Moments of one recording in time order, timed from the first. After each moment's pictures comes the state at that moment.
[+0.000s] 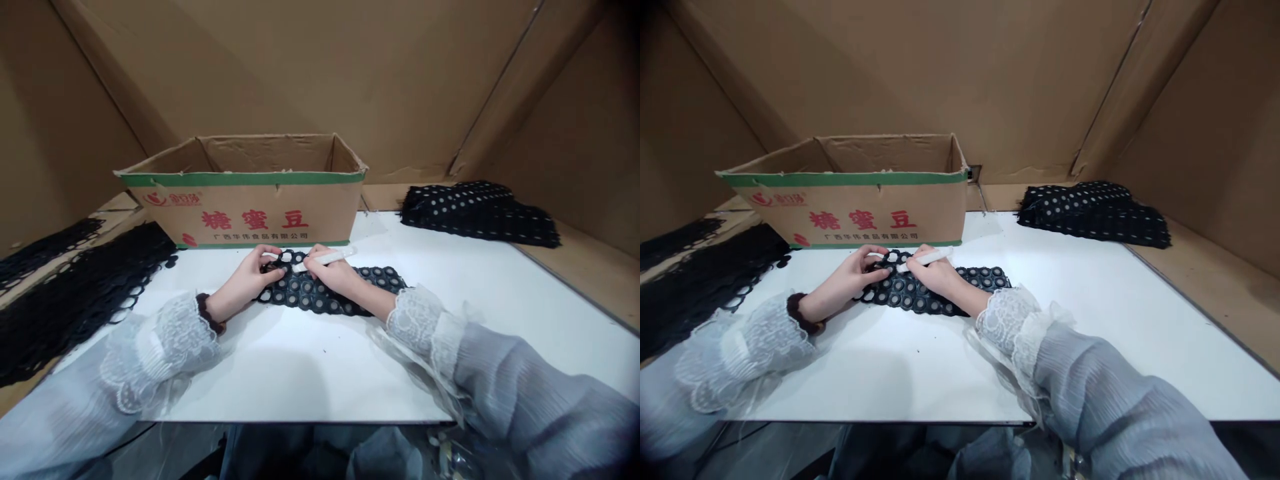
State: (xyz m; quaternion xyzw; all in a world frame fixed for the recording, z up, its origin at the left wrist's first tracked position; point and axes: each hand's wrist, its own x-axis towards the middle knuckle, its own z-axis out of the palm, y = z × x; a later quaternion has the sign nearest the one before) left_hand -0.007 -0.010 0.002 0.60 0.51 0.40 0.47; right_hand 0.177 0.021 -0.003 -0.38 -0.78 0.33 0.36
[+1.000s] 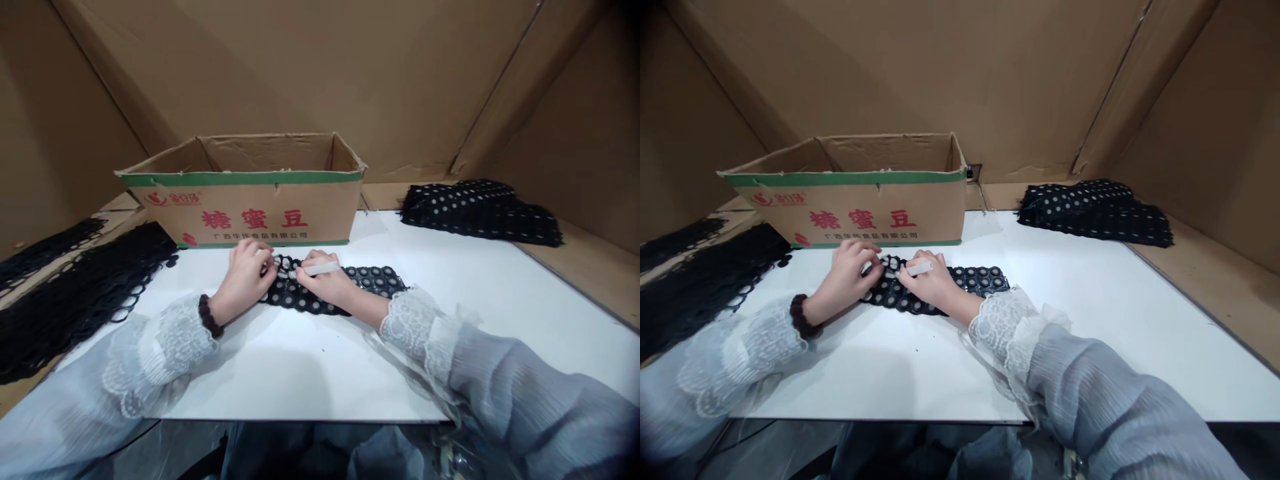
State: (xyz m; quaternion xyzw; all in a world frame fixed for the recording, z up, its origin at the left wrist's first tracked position) left_hand -0.019 -0.010 0.004 0.81 0.53 0.25 -0.08; right_hand 0.167 0.011 -0.015 -0.44 -0.83 0.16 0.30
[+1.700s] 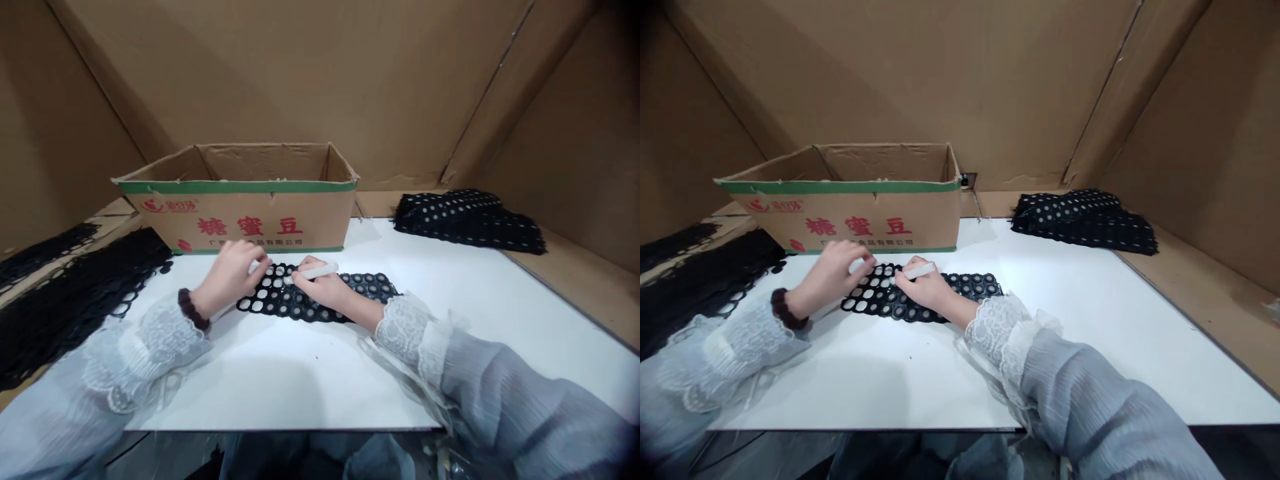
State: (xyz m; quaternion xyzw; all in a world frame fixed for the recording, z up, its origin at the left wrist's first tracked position) left_hand -0.029 0.002 0.024 0.84 0.50 0.21 -0.11; right_hand 0.170 0.013 -0.011 -0.38 -0.81 0.27 0.36
